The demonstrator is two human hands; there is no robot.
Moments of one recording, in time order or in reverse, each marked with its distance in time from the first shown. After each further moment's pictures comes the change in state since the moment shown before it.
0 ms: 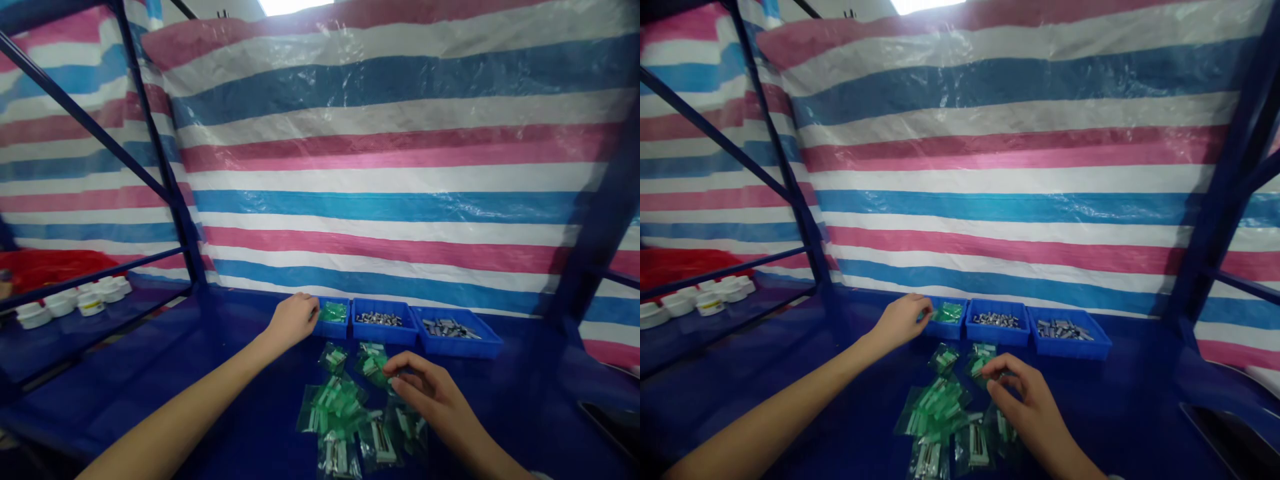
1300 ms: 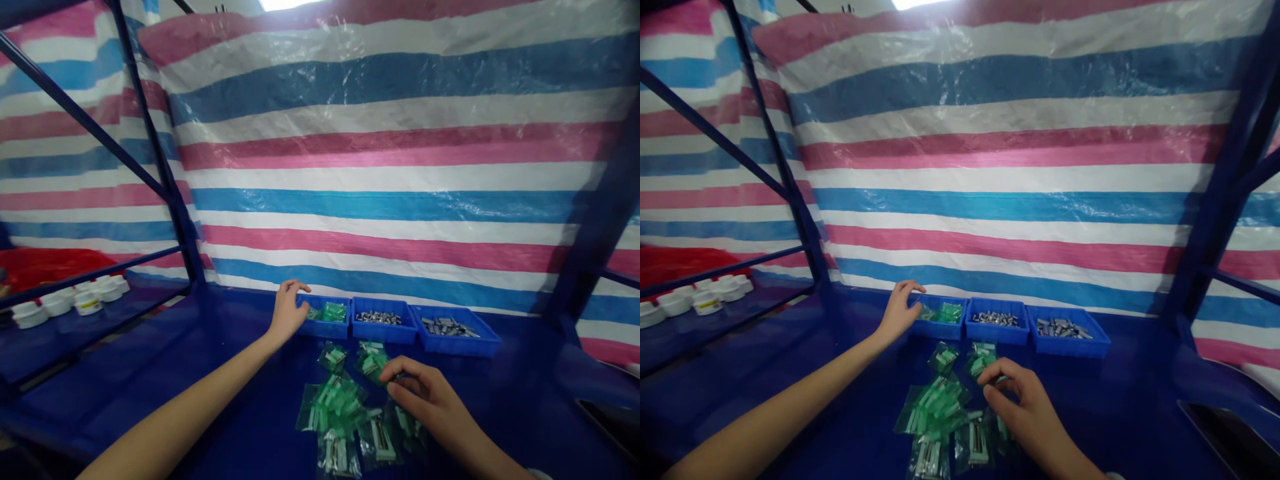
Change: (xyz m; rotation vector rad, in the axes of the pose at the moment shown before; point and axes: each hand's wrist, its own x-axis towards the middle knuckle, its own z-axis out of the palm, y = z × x) left_hand 0.007 -0.016 0.028 -0.359 0.291 -0.122; right_hand -0.001 0.005 0.003 -0.016 -0.067 0.056
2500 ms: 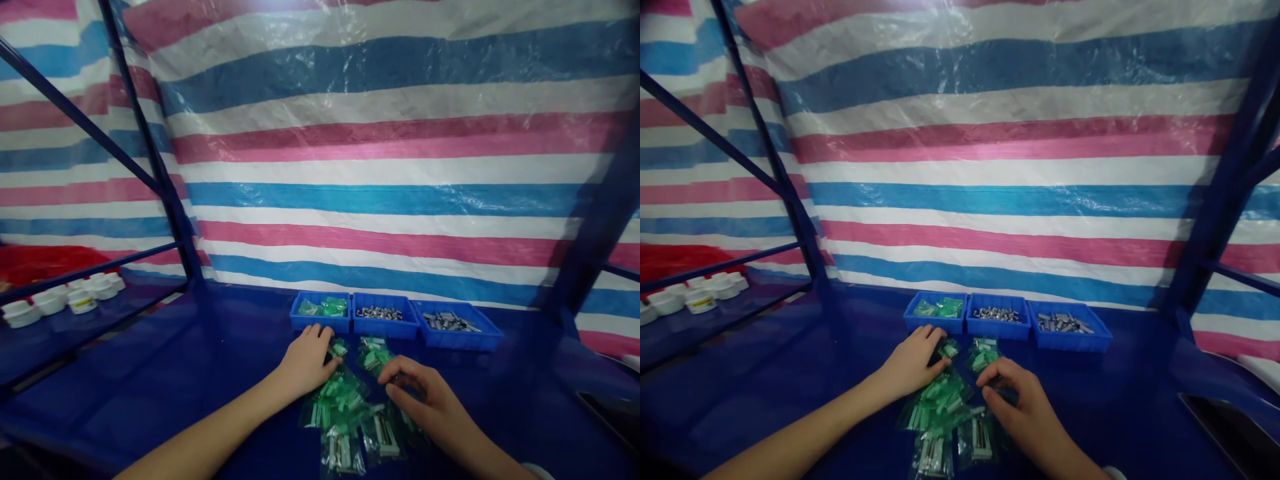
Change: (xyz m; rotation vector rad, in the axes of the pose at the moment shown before) left_hand -0.070 0.042 0.015 0.036 -0.266 0.105; right_hand -0.001 0.000 0.003 -0.150 -0.042 -0.046
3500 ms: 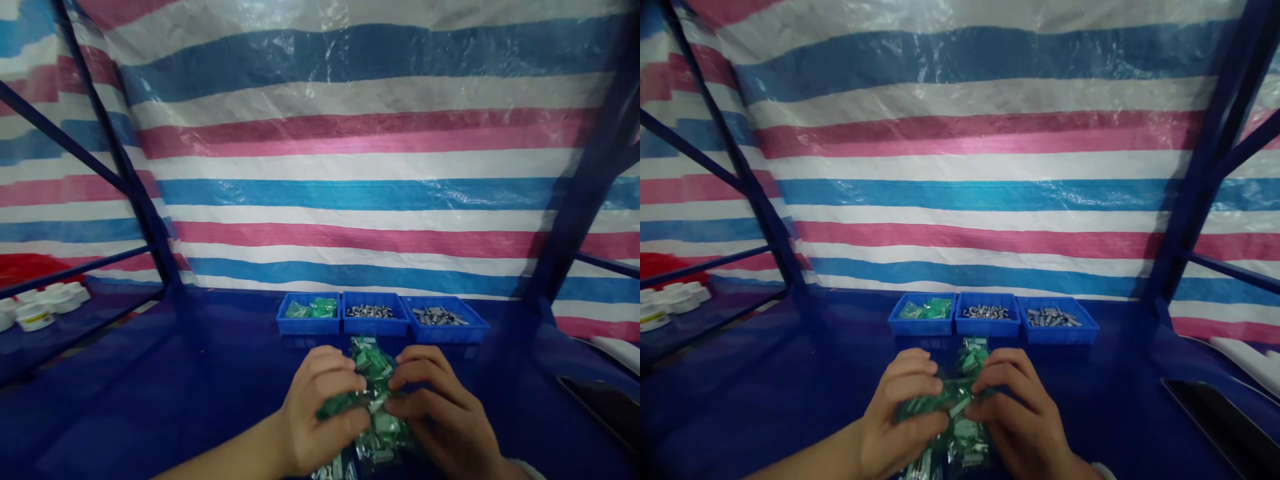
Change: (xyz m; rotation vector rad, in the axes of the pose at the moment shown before) left_hand -0.036 0.050 -0.010 -0.198 0.528 0.794; right_hand -0.013 -0.027 -0.013 -0.317 0.230 -0.661
